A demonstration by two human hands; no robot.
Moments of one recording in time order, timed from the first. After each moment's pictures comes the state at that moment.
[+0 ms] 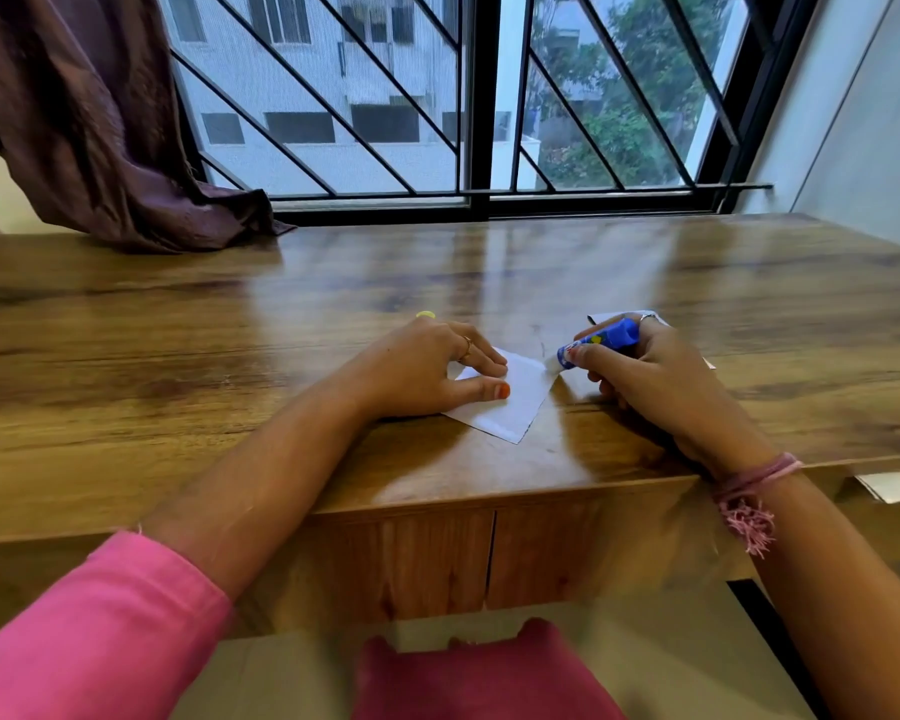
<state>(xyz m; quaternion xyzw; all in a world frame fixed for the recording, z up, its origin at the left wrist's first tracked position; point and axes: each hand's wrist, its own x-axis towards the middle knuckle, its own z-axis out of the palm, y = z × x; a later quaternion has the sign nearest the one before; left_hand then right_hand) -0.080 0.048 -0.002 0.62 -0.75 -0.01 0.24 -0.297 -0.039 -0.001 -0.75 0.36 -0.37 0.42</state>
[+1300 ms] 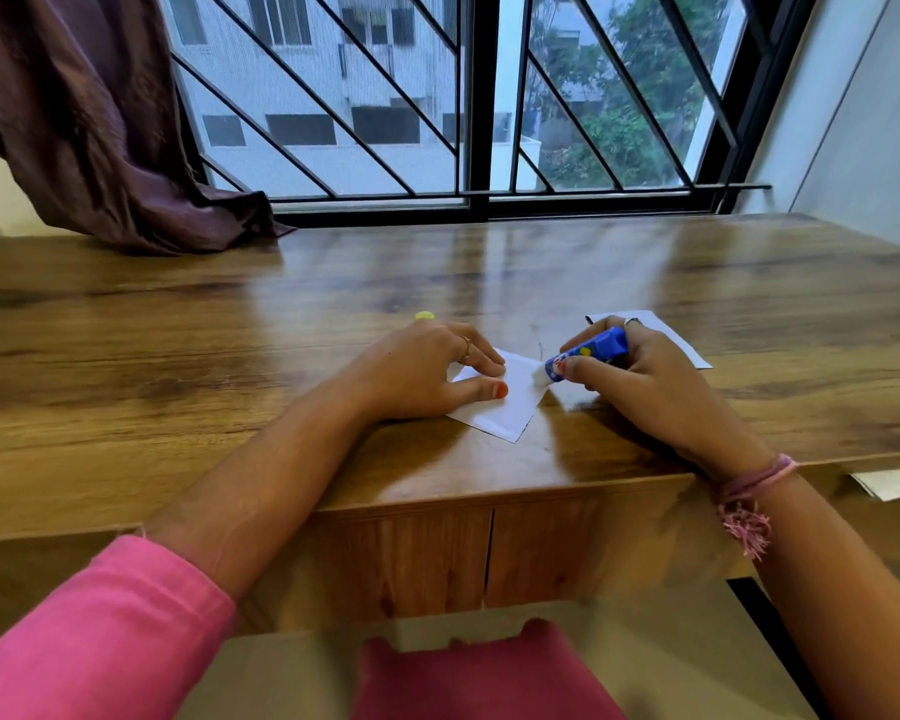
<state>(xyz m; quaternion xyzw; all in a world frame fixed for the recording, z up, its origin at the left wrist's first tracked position) -0.086 0.052 0.000 0.62 -0.75 0.00 0.24 -0.300 -0.039 -0.006 -0.81 0.28 -0.36 0.36</state>
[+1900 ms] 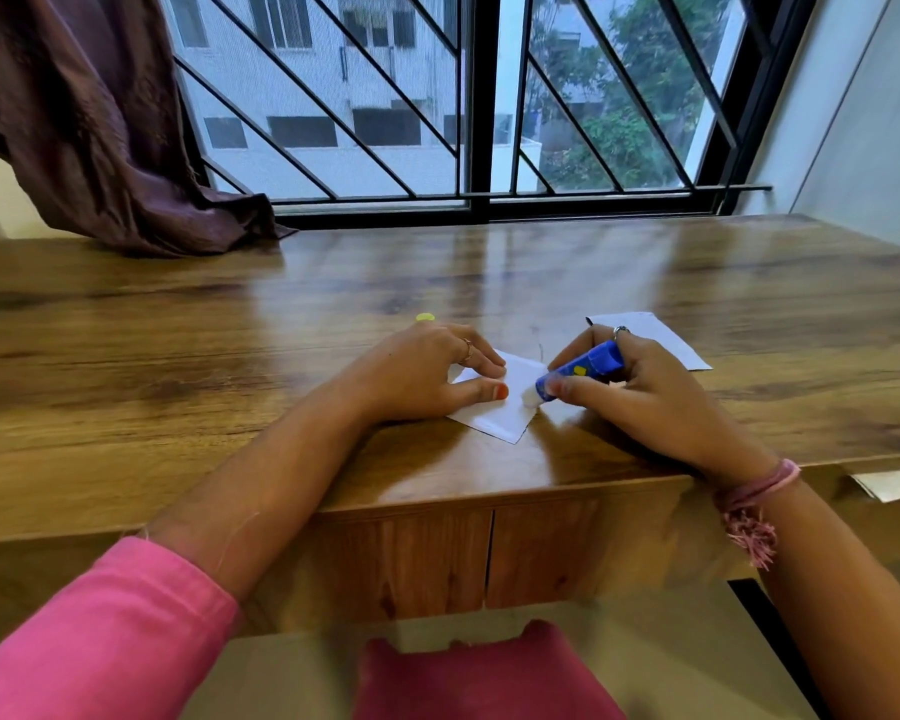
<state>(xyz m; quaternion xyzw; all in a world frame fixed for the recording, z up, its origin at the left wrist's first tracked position) -0.086 0.052 0.000 0.62 -0.75 0.01 0.23 -0.304 -0.034 -0.005 -0.85 0.20 -0.32 0.37</state>
